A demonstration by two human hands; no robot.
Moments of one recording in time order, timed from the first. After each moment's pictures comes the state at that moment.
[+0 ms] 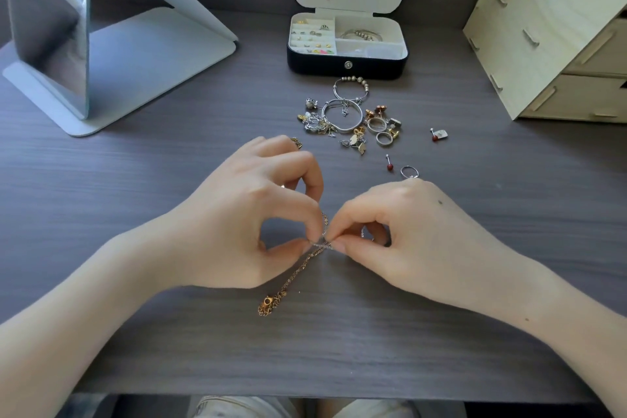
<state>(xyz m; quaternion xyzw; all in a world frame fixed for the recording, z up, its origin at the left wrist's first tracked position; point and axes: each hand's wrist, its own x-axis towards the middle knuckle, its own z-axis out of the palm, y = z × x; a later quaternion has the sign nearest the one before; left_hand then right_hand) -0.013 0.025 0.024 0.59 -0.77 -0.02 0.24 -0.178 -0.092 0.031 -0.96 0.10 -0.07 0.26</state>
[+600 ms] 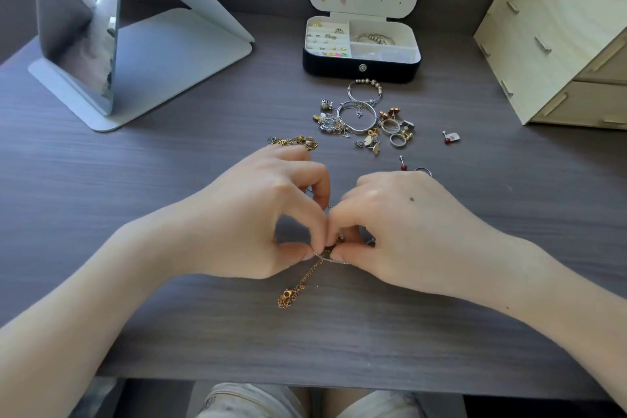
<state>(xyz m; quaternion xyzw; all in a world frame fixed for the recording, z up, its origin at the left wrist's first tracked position) -0.006 0.030 0.024 0.60 -0.77 -0.08 0.20 -0.158 -0.082 0.032 -0.99 0.02 -0.05 0.12</state>
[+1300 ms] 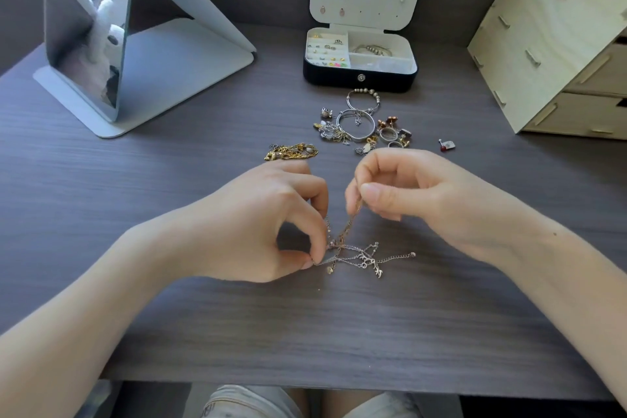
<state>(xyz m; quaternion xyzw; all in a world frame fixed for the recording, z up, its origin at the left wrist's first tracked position) -0.005 0.032 0.023 0.60 -0.76 -0.12 0.20 -0.164 -0.108 0.046 -0.78 0.14 -0.02 0.61</state>
